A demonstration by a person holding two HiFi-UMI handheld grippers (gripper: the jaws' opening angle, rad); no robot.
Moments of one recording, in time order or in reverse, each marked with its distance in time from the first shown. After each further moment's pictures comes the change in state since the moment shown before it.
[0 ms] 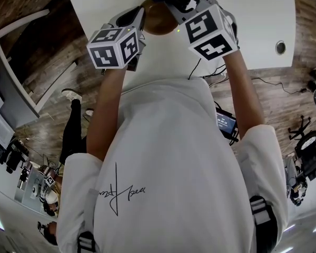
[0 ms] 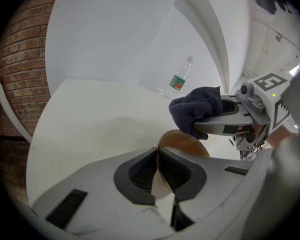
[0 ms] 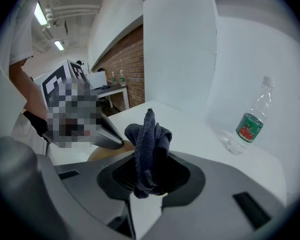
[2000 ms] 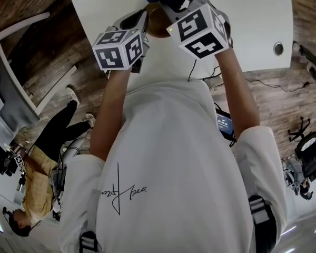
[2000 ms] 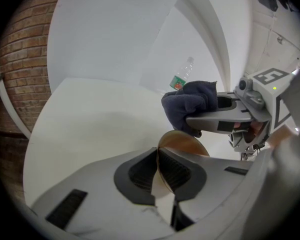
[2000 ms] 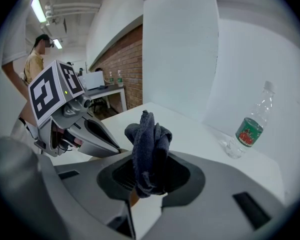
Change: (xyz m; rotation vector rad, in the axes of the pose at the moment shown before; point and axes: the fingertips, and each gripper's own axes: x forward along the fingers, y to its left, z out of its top) left arm 0.002 -0.006 -0.004 -0.021 -0.013 0.004; right arm 0.006 0.001 0.012 -0.002 -0.008 -0.033
